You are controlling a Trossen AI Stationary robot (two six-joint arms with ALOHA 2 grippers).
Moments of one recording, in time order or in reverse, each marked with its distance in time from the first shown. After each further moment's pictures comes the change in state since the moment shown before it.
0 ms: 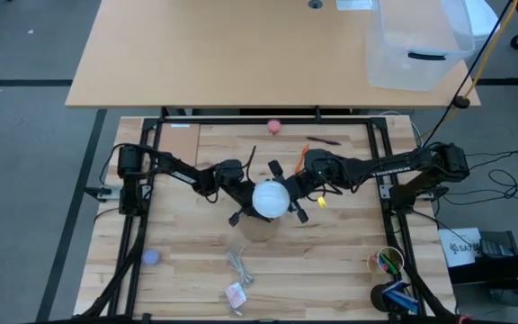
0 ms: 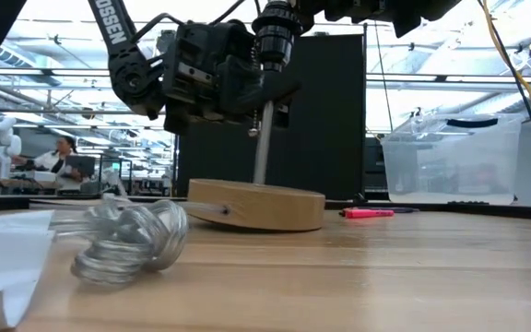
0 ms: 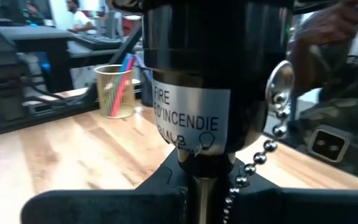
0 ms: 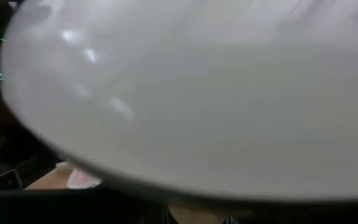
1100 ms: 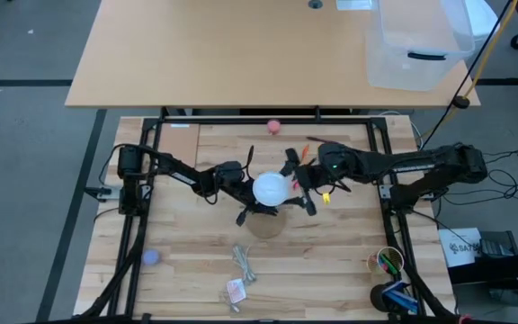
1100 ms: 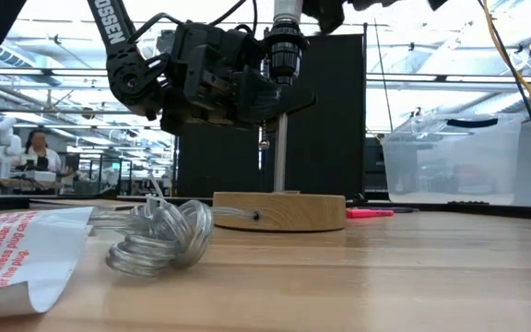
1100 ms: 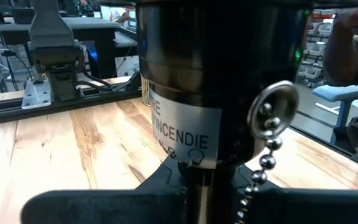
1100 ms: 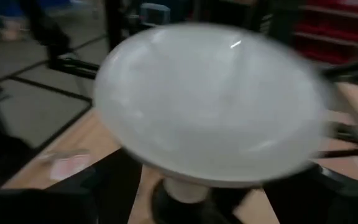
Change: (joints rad) left arm 0.009 0.001 0.000 0.006 -0.204 -0.023; right arm -0.004 -0.171 0.010 -0.322 0.219 0.031
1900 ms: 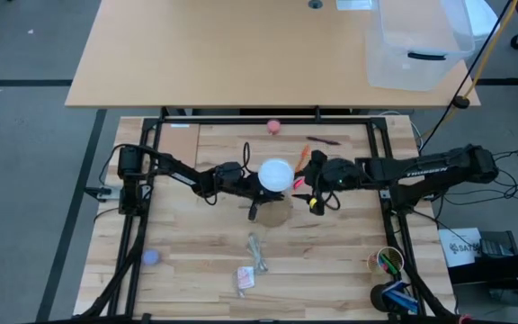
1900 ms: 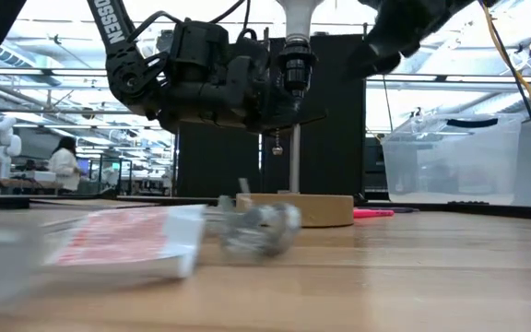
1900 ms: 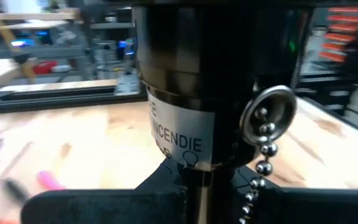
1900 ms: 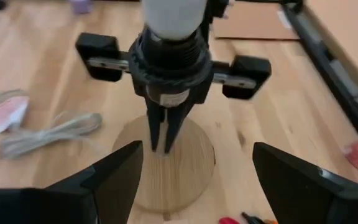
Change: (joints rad) left arm 0.001 0.000 0.001 0.023 -0.337 -0.030; right arm 0.069 -0.132 -0.116 -0.361 0.448 0.214
